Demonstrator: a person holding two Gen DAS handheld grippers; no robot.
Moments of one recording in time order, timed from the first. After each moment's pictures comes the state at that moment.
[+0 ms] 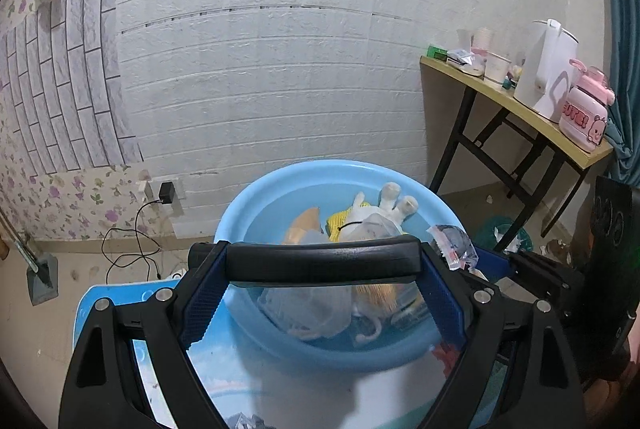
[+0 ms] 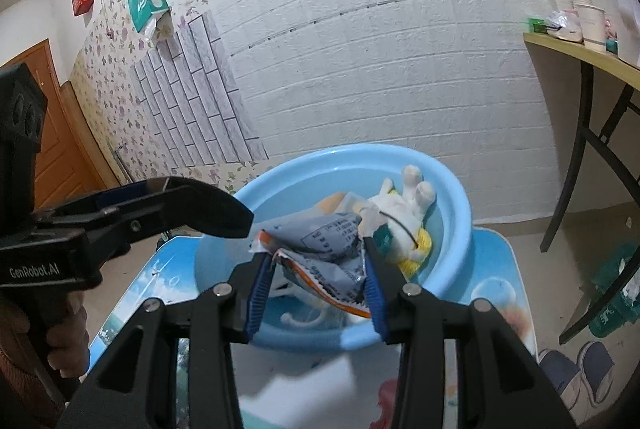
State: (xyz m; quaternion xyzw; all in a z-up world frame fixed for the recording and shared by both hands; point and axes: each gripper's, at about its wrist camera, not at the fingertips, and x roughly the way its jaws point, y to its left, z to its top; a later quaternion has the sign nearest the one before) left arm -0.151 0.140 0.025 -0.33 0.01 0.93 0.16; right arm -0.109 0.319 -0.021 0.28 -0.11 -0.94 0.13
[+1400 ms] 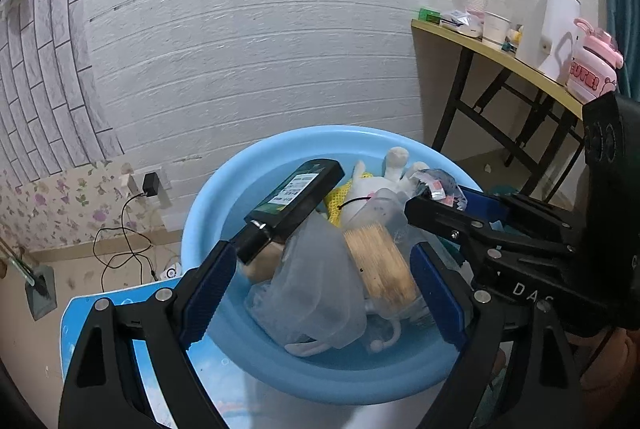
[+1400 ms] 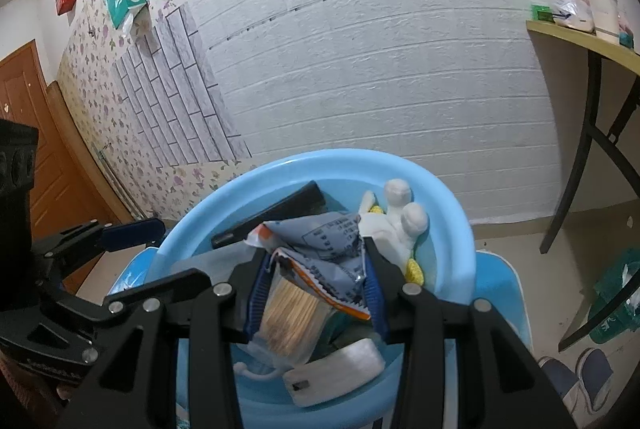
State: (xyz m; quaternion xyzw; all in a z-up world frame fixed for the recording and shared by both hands) left arm -0.184 0.157 -0.013 -0.37 0.04 0.91 0.18; right arm -0.162 0.332 -0.040 0.30 -0.11 -0.94 0.11
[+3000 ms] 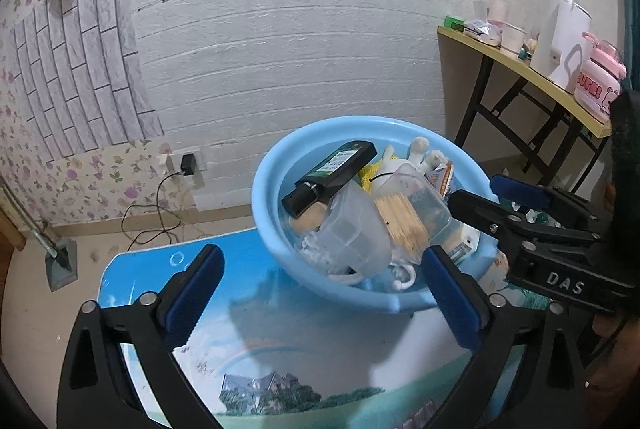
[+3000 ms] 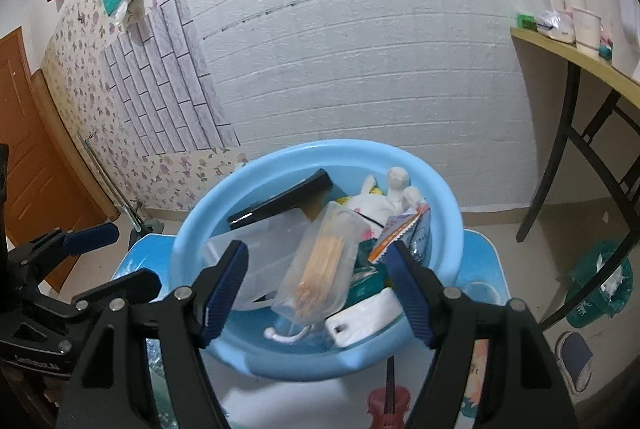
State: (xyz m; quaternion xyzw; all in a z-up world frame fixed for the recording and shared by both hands) left arm -0.129 0.118 0.015 -0.38 0.03 0.92 0.12; right arm -0.119 0.306 -0.011 0.32 -0.09 -0.94 0.08
